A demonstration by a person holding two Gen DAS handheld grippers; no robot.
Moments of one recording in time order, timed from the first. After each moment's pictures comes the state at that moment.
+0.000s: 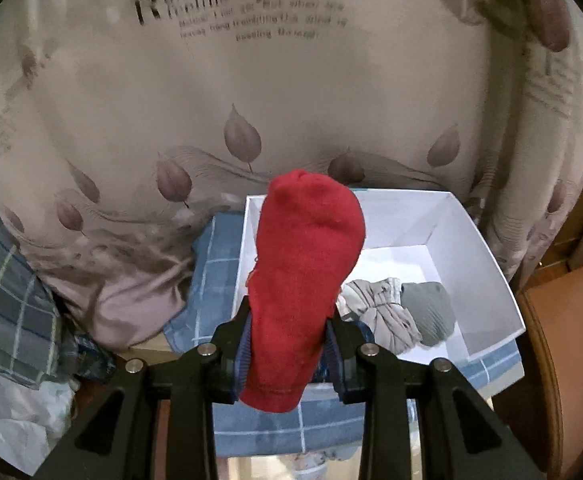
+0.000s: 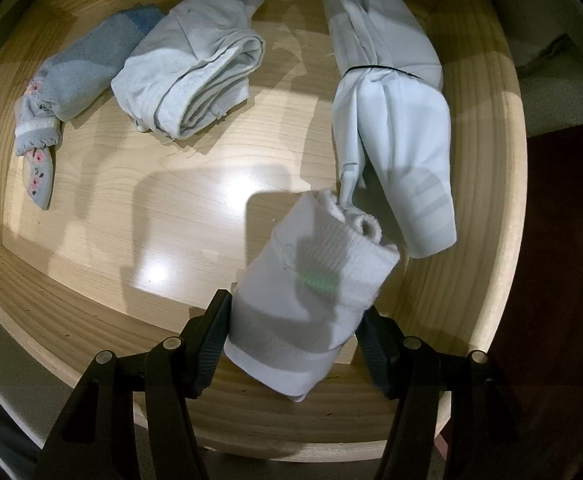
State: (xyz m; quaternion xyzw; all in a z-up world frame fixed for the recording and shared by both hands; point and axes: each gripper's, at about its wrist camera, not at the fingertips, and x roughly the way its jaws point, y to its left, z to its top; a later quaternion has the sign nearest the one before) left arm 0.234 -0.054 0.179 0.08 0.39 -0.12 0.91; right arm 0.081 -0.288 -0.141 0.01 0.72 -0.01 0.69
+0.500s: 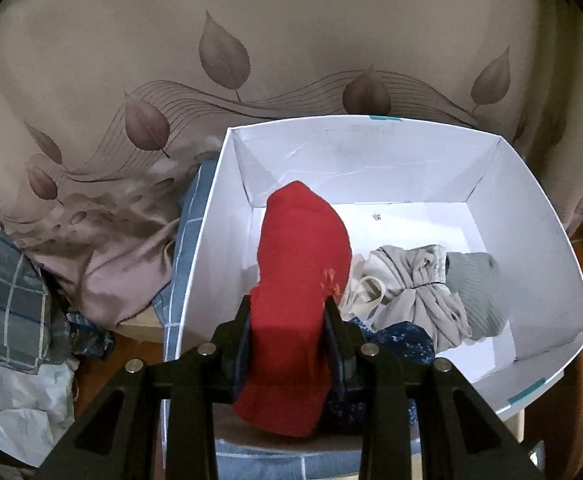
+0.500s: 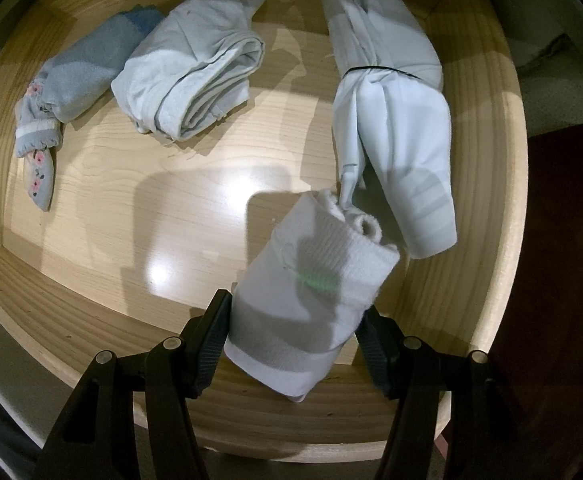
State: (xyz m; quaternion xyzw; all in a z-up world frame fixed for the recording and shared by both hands) left arm 0.278 -0.071 0.105 0.11 0.45 -0.10 0.88; right arm 0.081 -0.289 -0.141 0.01 0.72 -0.01 0.69
